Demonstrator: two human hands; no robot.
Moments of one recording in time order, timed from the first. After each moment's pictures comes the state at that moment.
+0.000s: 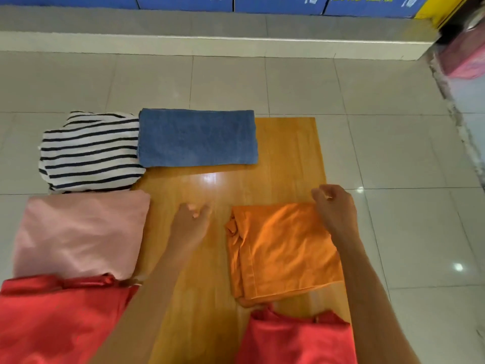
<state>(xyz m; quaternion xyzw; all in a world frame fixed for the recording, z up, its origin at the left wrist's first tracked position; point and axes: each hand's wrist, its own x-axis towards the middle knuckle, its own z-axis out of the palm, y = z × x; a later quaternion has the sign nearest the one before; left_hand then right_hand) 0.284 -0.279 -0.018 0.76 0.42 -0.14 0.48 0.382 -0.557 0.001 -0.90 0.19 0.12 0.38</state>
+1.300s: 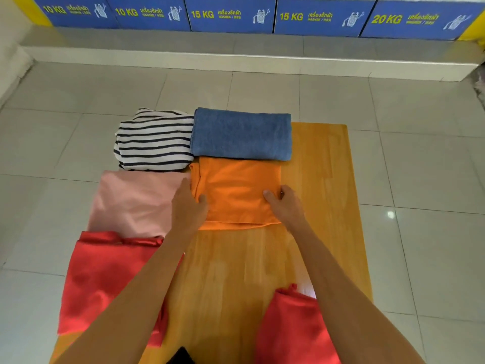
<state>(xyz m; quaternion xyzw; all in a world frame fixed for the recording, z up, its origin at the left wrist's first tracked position) 0.235 -0.219 0.008 0.86 0.34 0.05 0.36 0.335 -0.425 -0.023 -0.87 0.04 0.25 0.42</state>
